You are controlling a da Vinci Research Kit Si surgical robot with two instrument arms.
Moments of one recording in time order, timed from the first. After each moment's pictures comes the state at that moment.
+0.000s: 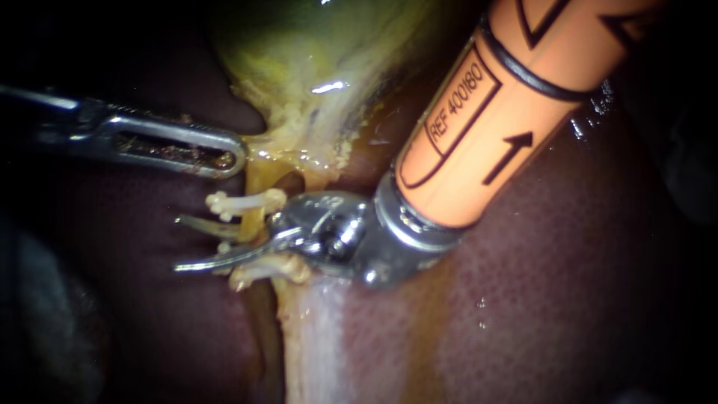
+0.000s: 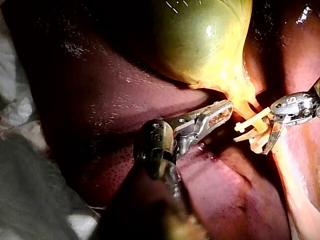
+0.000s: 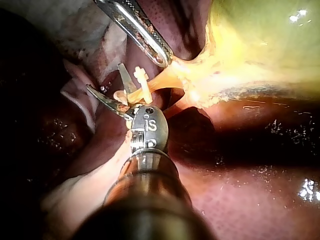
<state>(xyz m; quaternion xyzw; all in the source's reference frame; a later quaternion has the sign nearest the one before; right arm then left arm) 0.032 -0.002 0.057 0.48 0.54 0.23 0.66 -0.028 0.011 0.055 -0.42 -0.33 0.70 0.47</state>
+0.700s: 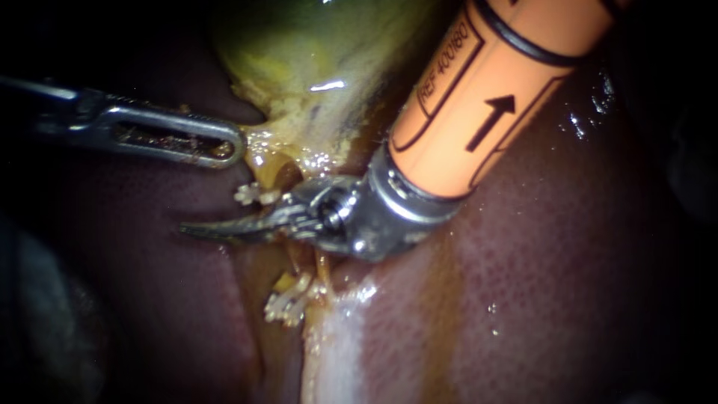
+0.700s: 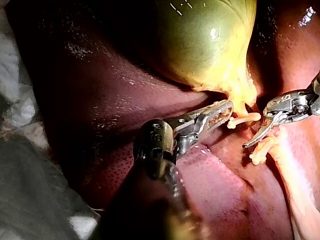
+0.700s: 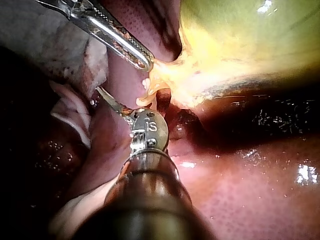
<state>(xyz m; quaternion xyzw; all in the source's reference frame) 0.031 -0.001 0.059 0.51 0.48 0.31 0.65 -0.028 0.011 0.055 -0.42 -0.33 0.70 0.47</state>
